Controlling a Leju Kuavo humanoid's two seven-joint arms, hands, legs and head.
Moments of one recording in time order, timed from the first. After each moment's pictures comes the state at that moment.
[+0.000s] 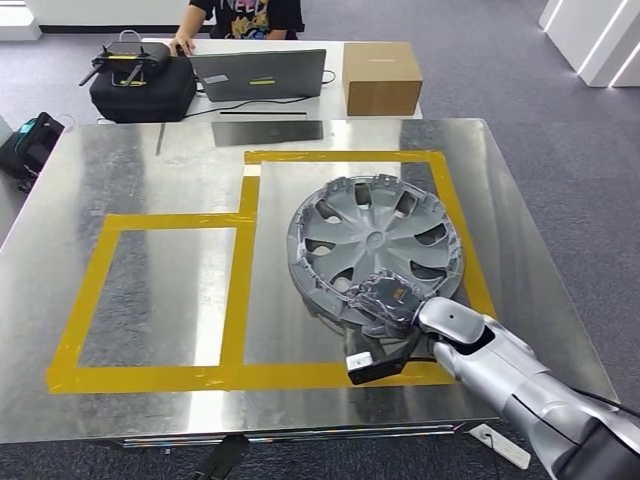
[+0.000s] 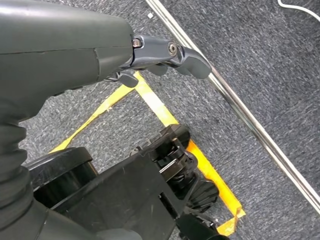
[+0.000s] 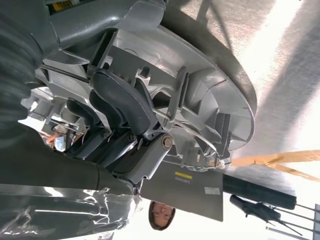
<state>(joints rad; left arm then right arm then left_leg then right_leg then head) -0.13 -0.19 0.18 -0.20 -0.77 0.12 -0.32 -0.71 -0.20 1.06 -0.78 1.06 -0.35 -0.43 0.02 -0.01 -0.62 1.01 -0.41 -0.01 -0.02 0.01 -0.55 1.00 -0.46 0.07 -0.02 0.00</state>
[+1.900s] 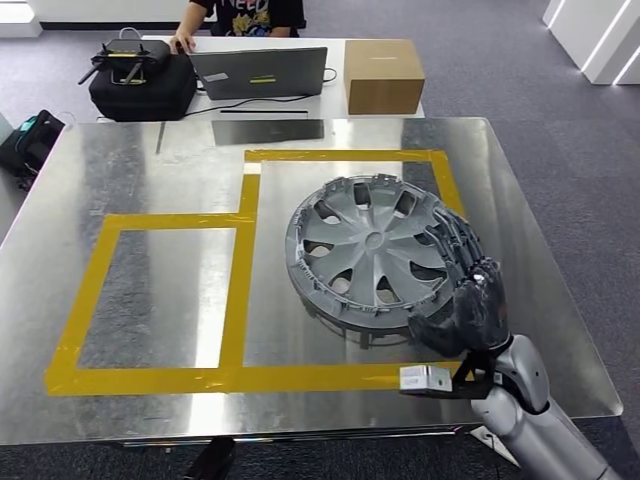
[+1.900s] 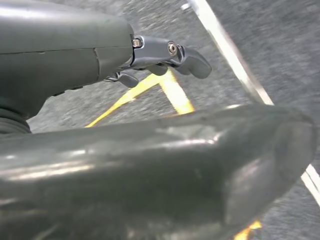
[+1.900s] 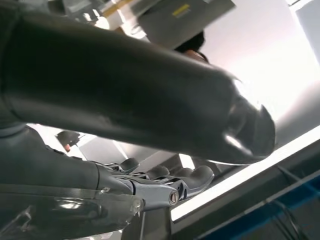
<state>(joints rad) -0.11 -0.17 0.24 -0.20 -0.72 0.14 -0.23 -0.25 -0.34 0.59 -1.60 0.77 -0.68 -0.47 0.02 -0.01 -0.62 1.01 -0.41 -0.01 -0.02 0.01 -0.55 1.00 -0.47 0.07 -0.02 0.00</state>
